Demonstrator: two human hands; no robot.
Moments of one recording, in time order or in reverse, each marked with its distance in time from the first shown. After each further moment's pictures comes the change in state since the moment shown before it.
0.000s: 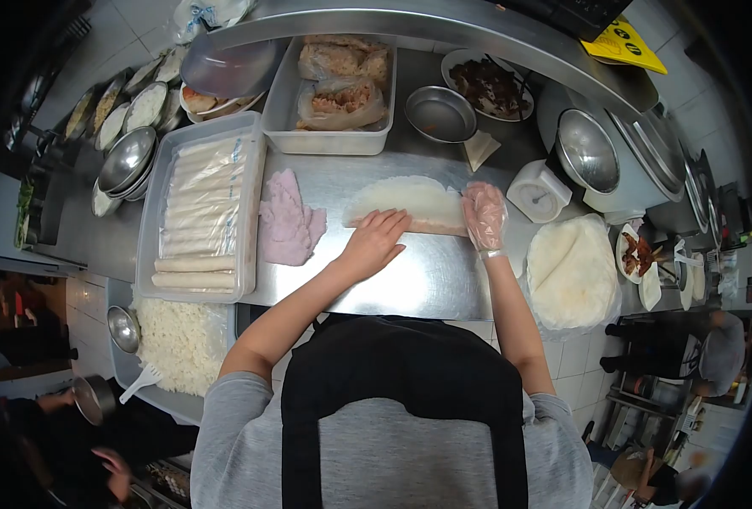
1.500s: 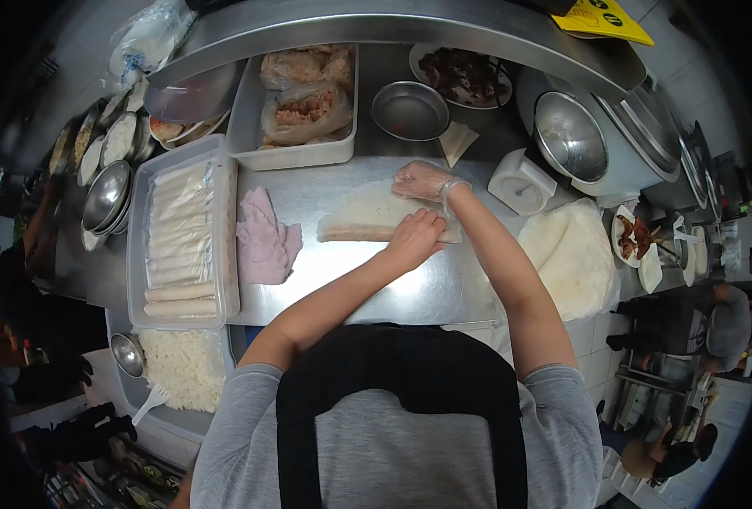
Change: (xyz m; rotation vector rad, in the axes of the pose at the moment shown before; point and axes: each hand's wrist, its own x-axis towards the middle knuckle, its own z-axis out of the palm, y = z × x) left_hand 0.087 0.045 0.066 -0.217 -0.154 -0.077; right_hand 0.104 -0.017 0.019 0.199 -0.922 0.099
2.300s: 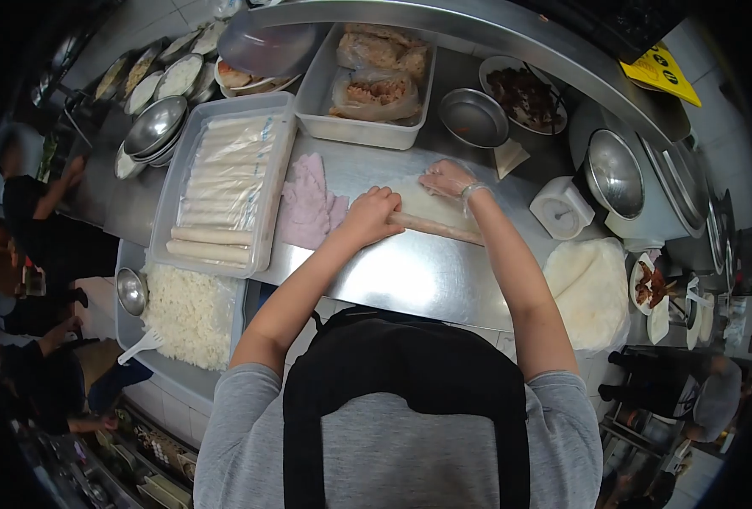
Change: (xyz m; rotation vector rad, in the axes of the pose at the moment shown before) left_hand -0.091 -0.069 -0.090 0.085 0.033 -0.306; right_hand 0.042 -0.019 0.028 0.018 0.005 0.050
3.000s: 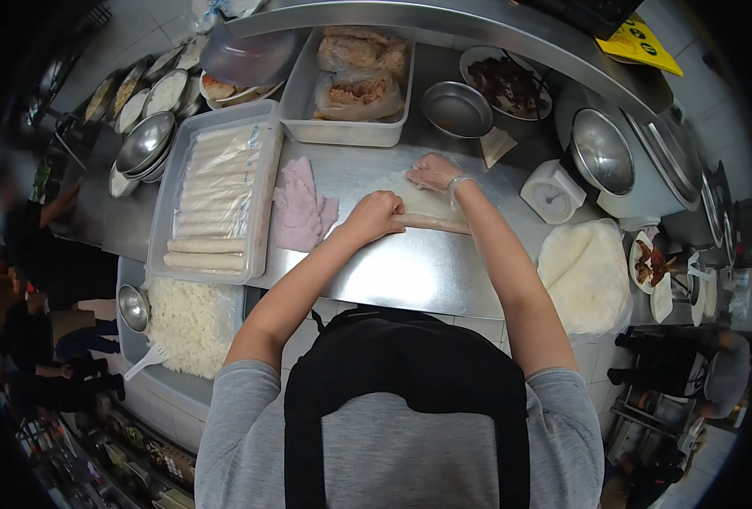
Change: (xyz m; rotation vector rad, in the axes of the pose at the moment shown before) left_hand 0.019 0.011 0.004 -0.152 -0.147 0.012; right_hand -0.006 -0.007 0.001 0.047 0.035 0.048
